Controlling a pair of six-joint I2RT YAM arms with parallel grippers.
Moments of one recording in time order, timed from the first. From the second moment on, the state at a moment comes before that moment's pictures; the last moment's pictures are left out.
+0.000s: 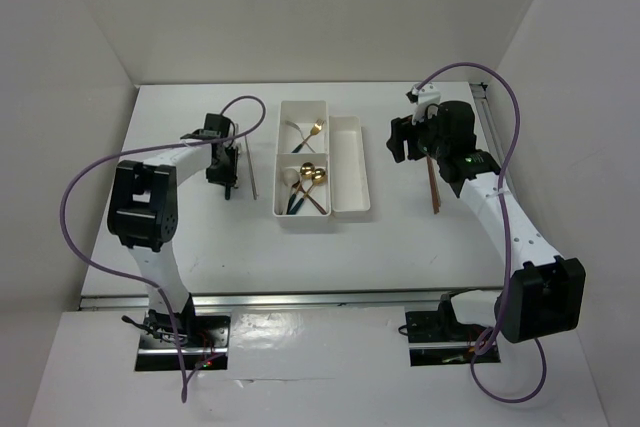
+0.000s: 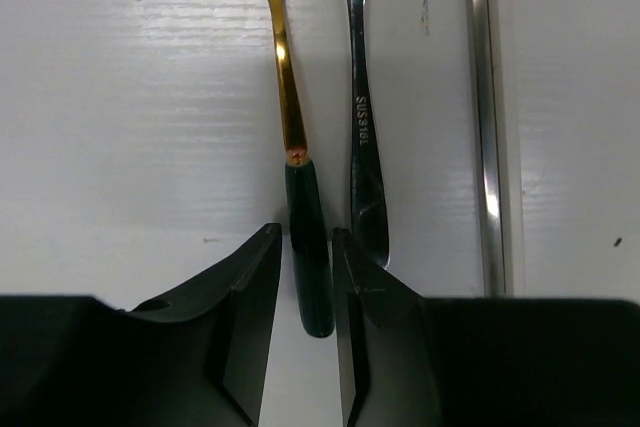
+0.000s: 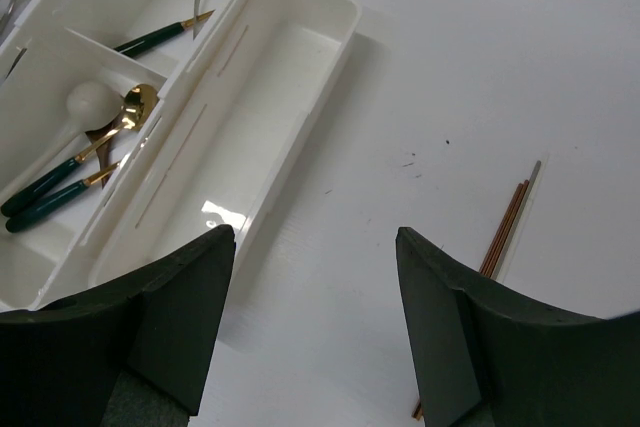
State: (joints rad) left arm -0.11 1.89 1.26 -0.50 -0.07 -0.12; right arm 0.17 1.26 1.07 -0.26 -0.24 -0.11
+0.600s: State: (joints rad) left arm -0.05 1.96 1.43 -0.54 0.01 -0.10; right arm 0.16 1.27 1.07 -0.26 -0.24 -0.11
